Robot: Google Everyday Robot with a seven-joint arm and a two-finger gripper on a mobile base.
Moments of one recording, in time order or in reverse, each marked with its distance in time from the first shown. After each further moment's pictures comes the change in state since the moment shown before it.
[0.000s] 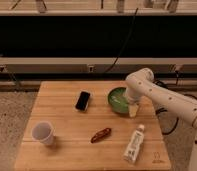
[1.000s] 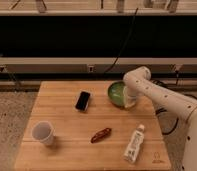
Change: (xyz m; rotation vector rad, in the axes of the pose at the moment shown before) arm -0.022 -0.015 0.009 -0.013 -0.008 -0.072
